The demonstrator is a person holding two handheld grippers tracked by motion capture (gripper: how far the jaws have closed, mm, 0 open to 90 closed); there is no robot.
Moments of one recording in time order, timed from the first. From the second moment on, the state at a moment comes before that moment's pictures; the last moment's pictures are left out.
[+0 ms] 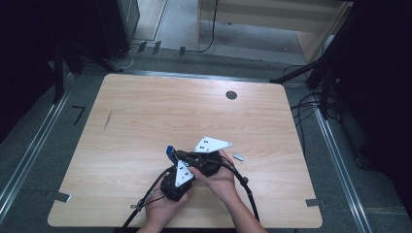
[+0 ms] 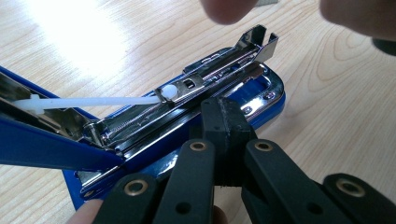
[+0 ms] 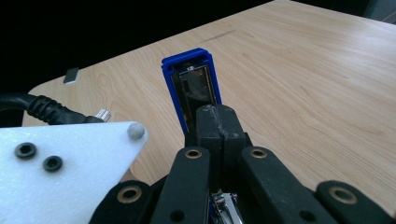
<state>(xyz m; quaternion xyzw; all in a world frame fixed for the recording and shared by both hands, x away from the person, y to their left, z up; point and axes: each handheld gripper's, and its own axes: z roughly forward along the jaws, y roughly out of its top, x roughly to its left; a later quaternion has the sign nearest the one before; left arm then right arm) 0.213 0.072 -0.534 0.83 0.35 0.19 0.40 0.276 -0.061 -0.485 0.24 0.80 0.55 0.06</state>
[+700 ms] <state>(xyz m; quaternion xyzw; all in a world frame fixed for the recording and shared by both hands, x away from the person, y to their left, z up) 0.213 0.073 -0.534 0.83 0.35 0.19 0.39 0.293 -0.039 -0.497 0.23 0.82 0.53 0.01</state>
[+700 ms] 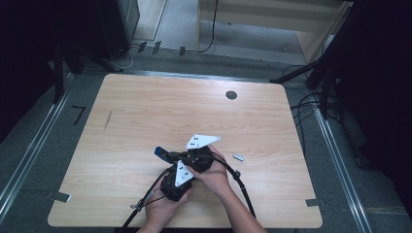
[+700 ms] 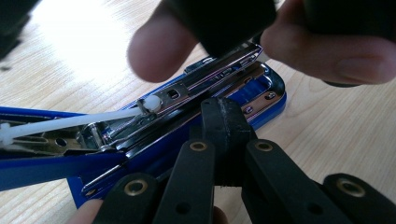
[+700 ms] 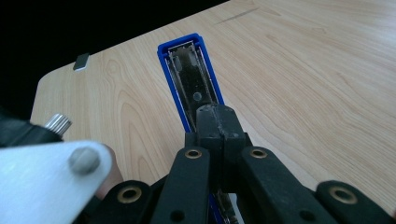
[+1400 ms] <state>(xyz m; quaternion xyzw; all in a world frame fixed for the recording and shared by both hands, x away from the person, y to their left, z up) 0.213 0.074 -0.534 0.83 0.36 0.19 0.40 0.307 -0.014 -0.506 0.23 0.85 0.47 -0.02</state>
